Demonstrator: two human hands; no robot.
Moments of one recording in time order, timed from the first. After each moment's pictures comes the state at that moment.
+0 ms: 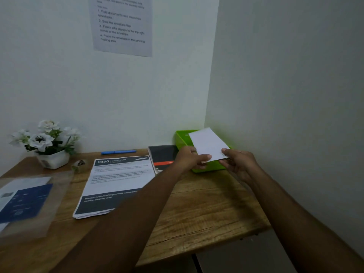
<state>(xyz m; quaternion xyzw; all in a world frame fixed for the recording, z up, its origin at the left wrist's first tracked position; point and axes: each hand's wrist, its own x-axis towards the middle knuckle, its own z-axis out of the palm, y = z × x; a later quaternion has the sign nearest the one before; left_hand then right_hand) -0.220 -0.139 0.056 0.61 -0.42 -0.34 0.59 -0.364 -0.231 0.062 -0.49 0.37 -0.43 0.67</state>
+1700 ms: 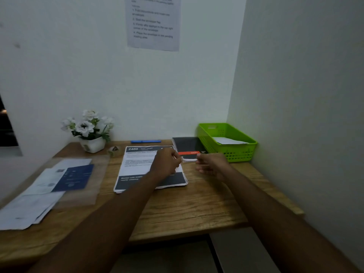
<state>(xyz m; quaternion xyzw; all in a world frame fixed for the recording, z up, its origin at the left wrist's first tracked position) -0.140 -0.041 0.012 0.78 -0.44 -0.02 0.44 -0.269 -0.158 0.018 -0.63 0.37 -0.27 0.63</state>
